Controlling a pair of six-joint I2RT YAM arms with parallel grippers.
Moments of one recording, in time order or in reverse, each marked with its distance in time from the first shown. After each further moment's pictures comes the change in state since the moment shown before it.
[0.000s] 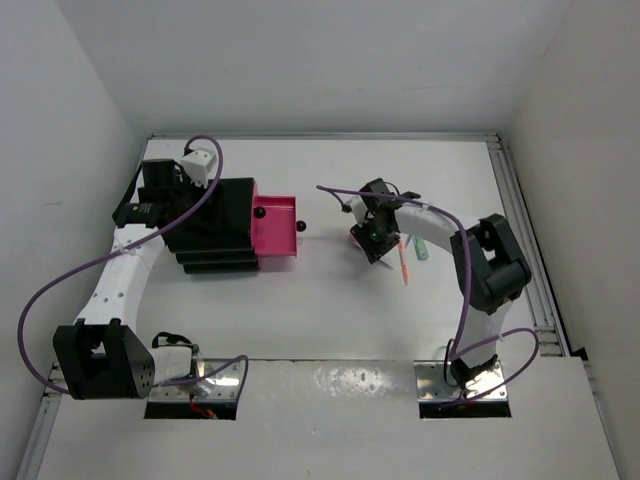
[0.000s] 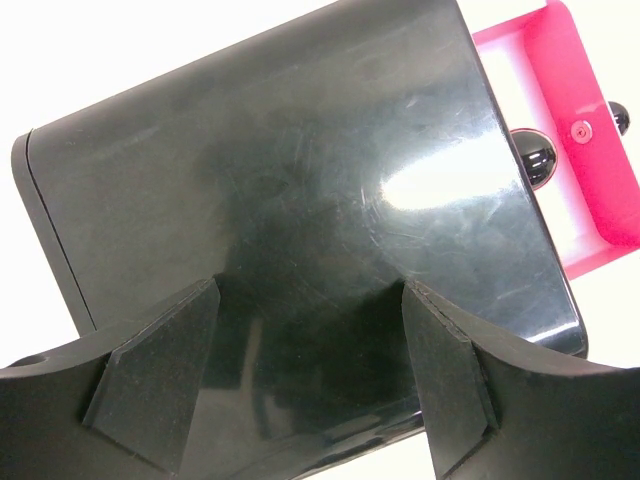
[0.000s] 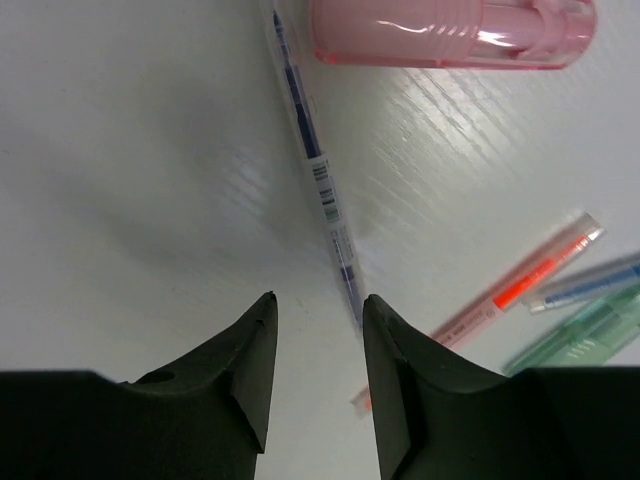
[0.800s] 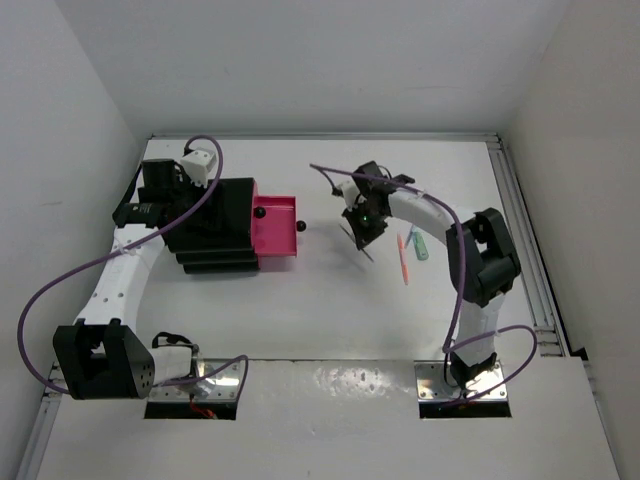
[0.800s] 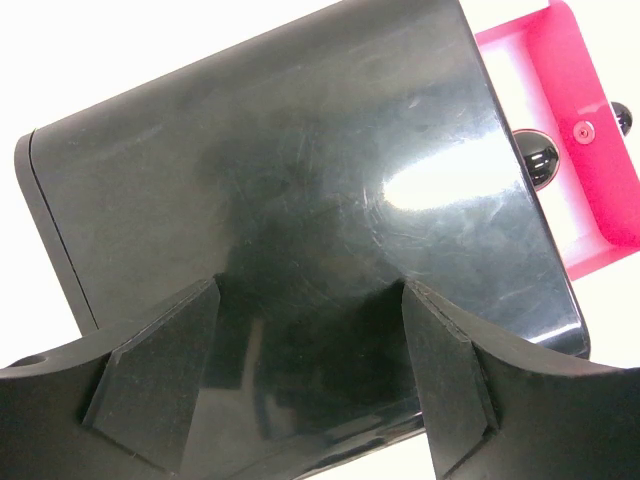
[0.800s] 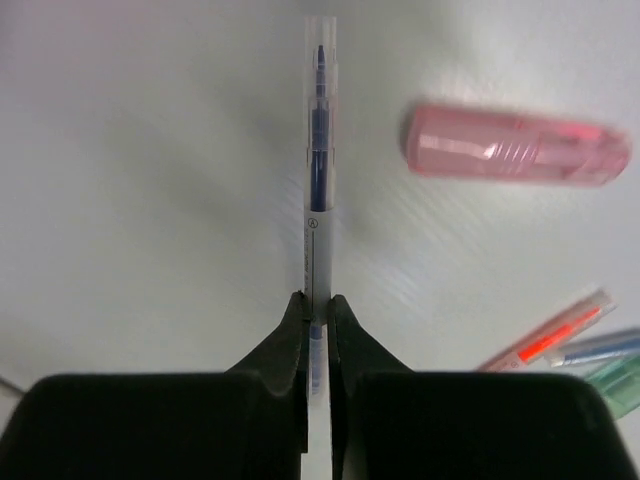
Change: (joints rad) left arm -0.001 0.000 0.000 0.001 -0.004 0.001; right arm 0.007 0.098 0.150 -0.067 -0.083 0.019
